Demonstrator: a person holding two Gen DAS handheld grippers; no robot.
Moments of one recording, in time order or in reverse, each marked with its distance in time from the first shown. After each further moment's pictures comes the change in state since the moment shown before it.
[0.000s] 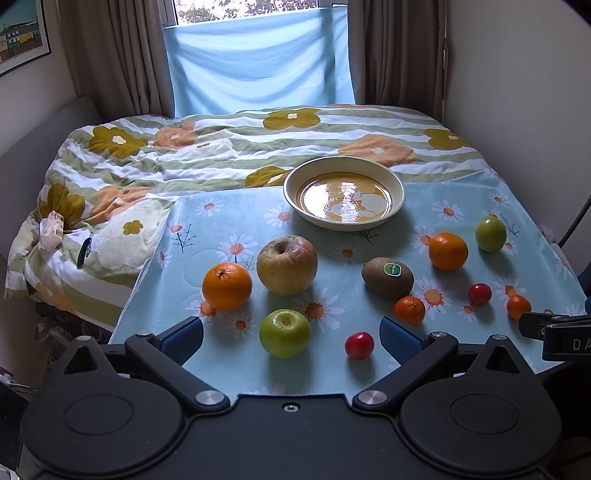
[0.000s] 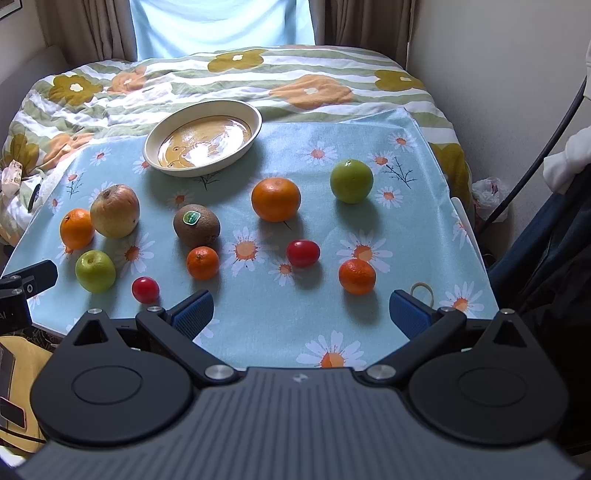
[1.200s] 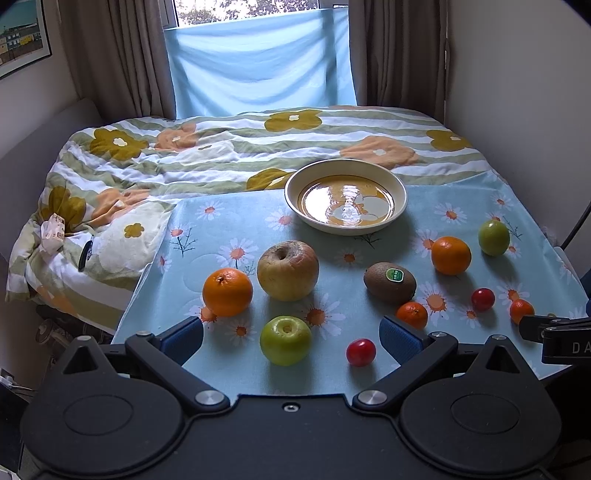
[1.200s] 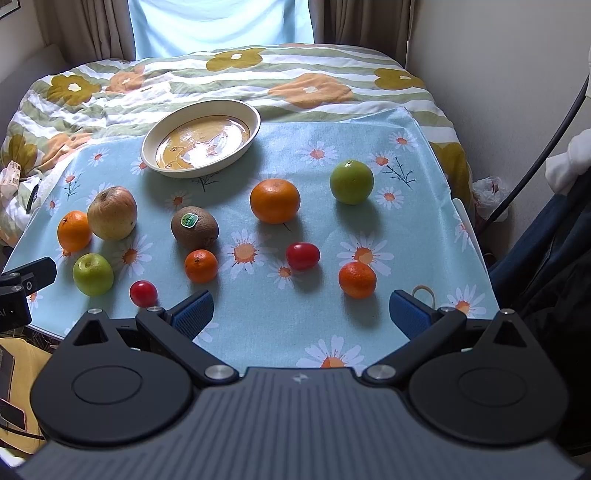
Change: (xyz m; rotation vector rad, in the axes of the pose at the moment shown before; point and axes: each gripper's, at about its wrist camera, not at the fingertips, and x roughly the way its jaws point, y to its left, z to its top) left arm 0.005 0.000 0.005 0.002 -0.003 0.008; right arm 0.003 0.000 0.002 0.001 0.005 0.001
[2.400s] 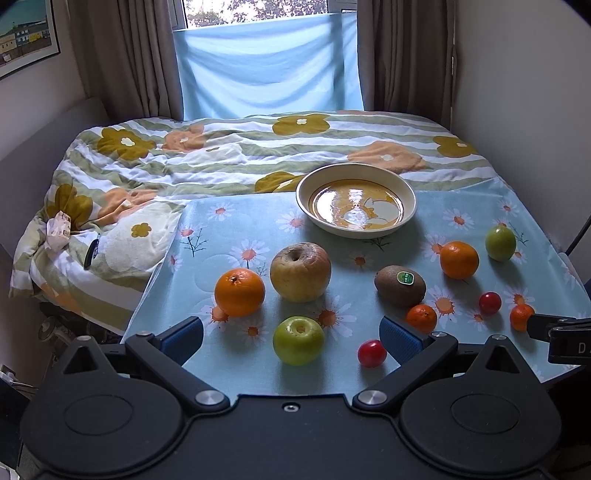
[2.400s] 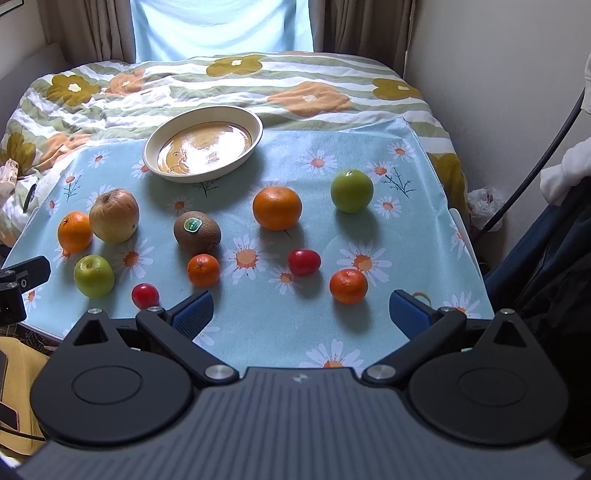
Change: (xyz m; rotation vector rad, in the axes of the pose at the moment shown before) left arm -0.005 0.011 -0.001 -0.021 -0.014 0.014; right arm -0.002 0.007 0.005 -0.015 -0.030 -0.023
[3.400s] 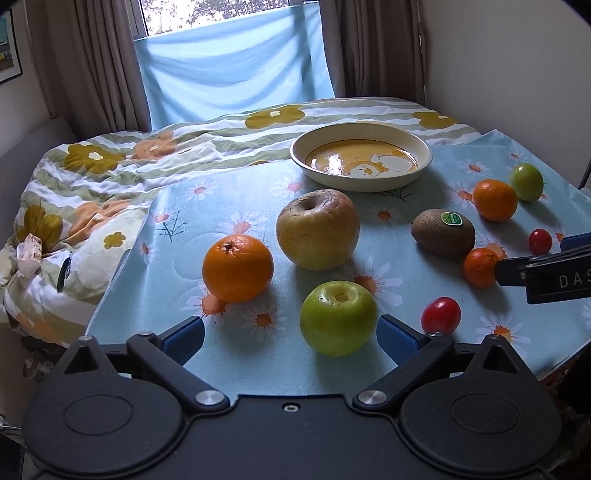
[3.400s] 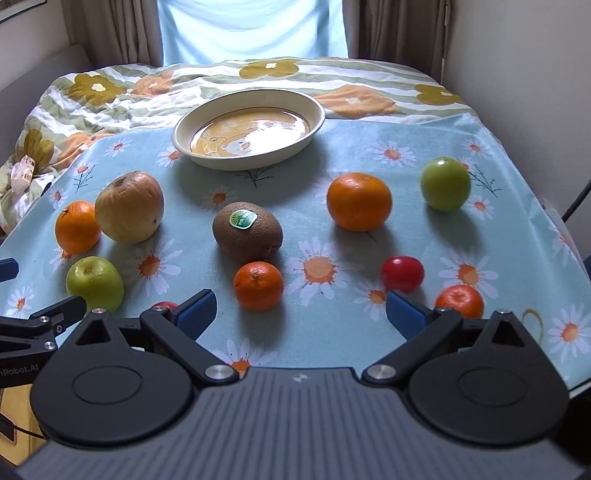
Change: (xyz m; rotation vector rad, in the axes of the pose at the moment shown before) left arm 0.093 0.029 -0.050 0.131 -0.046 -0.062; right arm 0.095 0.063 -0.021 -0.036 -0.073 0.090
